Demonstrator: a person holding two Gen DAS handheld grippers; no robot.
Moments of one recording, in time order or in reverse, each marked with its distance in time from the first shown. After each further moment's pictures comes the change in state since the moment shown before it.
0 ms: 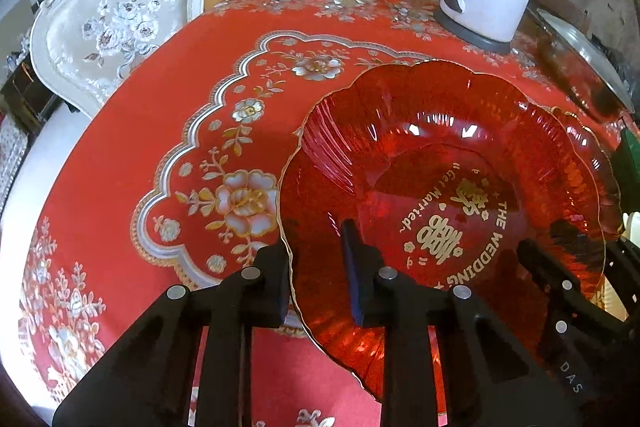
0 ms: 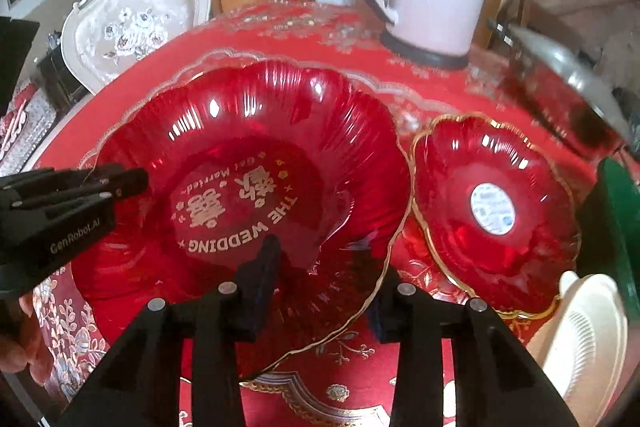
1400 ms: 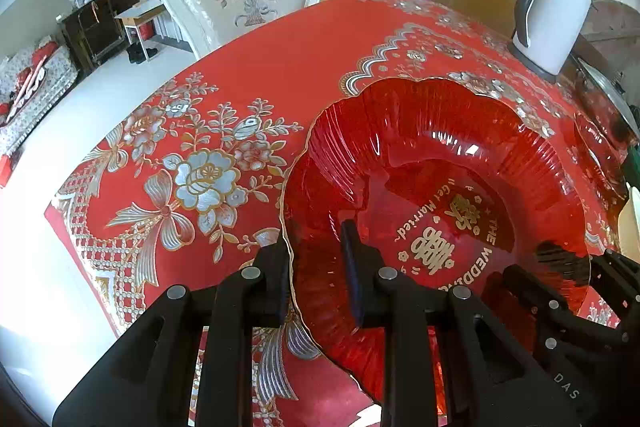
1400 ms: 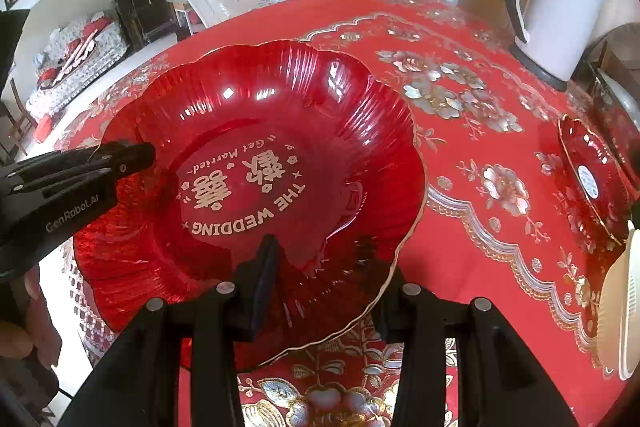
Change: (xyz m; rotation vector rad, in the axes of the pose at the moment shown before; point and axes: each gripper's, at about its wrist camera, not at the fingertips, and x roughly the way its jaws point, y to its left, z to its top) left arm -0.075 0.112 -0.141 -0.230 -0.075 0.106; right arm -0.031 0.110 -0.075 -0.231 0.057 0.188
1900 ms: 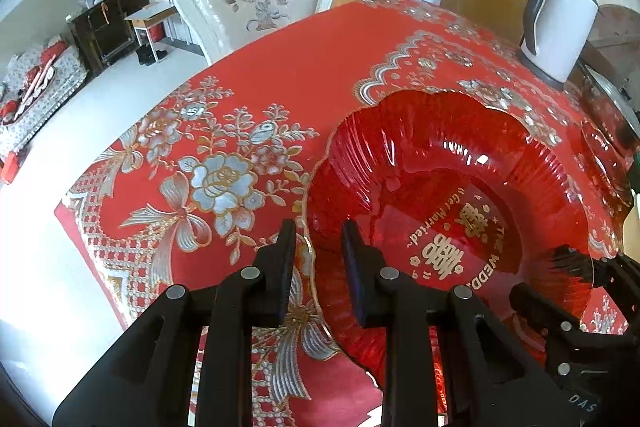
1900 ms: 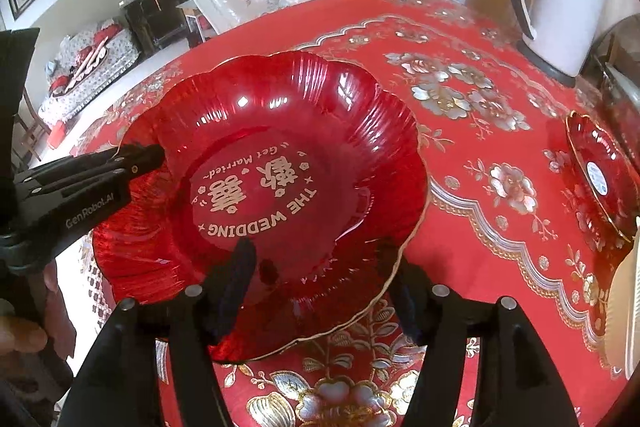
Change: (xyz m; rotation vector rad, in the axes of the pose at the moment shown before) left arm -0.006 0.007 0.001 -0.022 -0.023 0.034; right arm -0.009 -0.003 -0.001 0.015 -0.007 0.062
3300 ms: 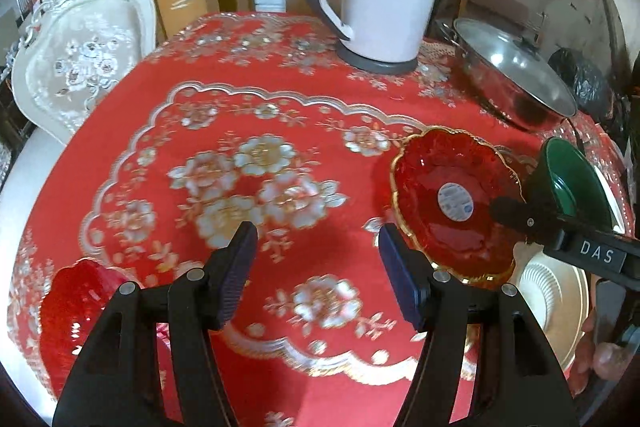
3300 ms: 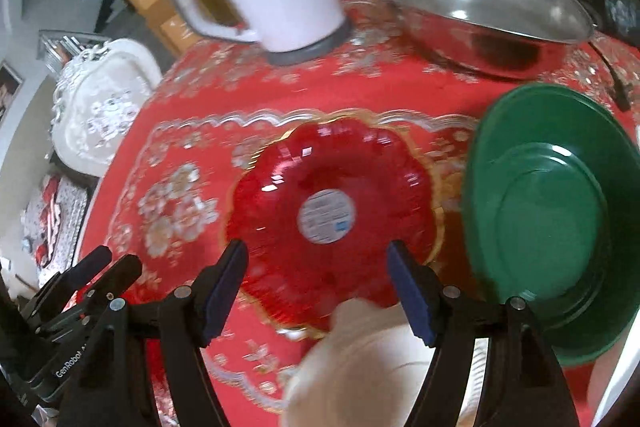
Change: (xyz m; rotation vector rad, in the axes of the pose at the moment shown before) left arm 0.008 -0.282 0.088 0.278 0.053 -0.228; right arm -0.055 -0.310 0.027 0.562 0.001 -0.045
